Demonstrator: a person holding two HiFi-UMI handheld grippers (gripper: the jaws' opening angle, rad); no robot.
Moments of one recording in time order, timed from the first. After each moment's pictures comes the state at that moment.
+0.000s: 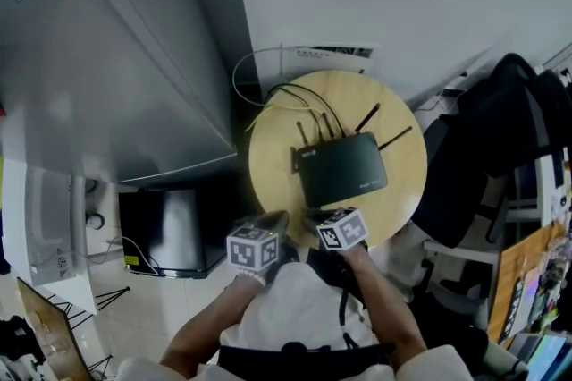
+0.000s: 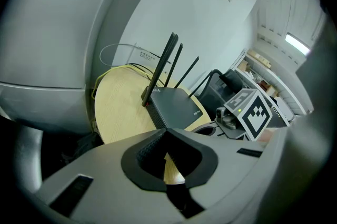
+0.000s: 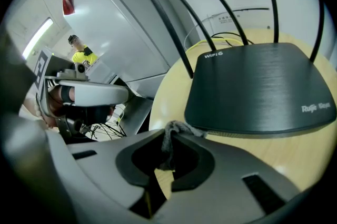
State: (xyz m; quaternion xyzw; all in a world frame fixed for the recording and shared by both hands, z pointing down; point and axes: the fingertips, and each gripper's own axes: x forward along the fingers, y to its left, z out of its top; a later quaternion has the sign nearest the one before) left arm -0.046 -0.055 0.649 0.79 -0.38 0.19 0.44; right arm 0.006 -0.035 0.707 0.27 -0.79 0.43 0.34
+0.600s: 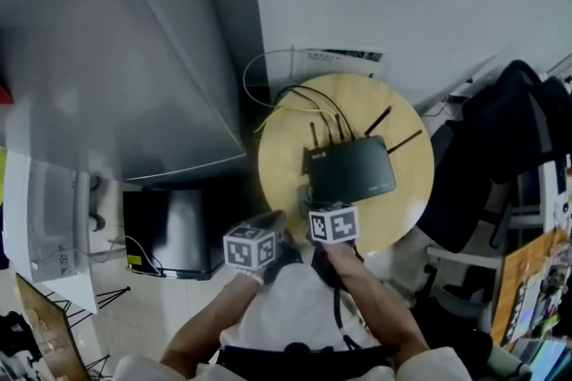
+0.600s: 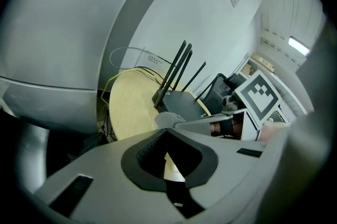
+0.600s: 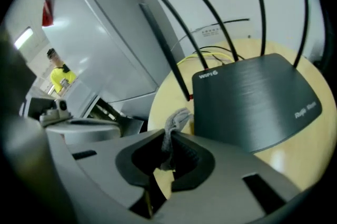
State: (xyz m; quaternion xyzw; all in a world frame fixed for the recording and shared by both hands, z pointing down) left arm -0.079 -0.061 0.657 0.78 -0.40 0.18 0.45; right arm -0.021 -0.082 0.690 0.40 -0.74 0.45 0.29
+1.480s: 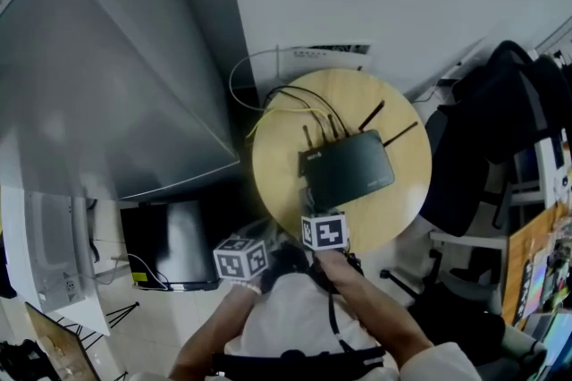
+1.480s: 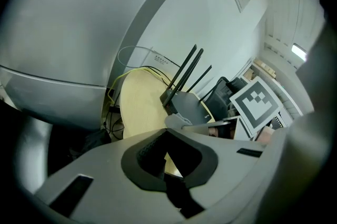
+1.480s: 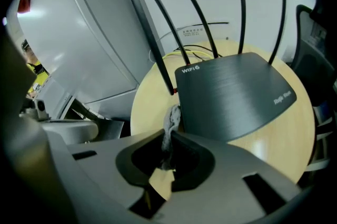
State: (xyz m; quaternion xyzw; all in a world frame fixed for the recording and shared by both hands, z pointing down) left arm -0.104 -0.060 0.666 0.77 -0.40 0.16 0.47; right arm -0.008 -0.078 0.706 0.50 -0.67 0.44 0.33
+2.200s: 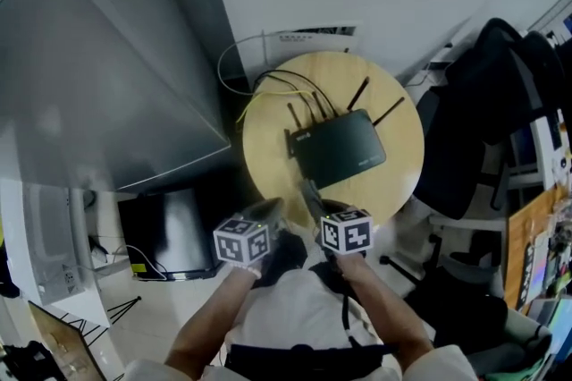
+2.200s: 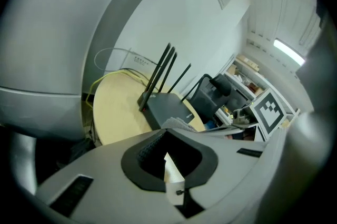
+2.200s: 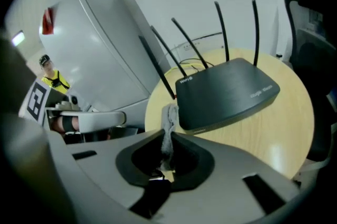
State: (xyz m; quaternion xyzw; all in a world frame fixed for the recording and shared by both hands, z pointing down) left arm -0.060 -0.054 0.634 0.82 -0.34 0.16 0.43; right arm 0.025 -0.037 0.659 0.48 -0.72 0.44 0.24
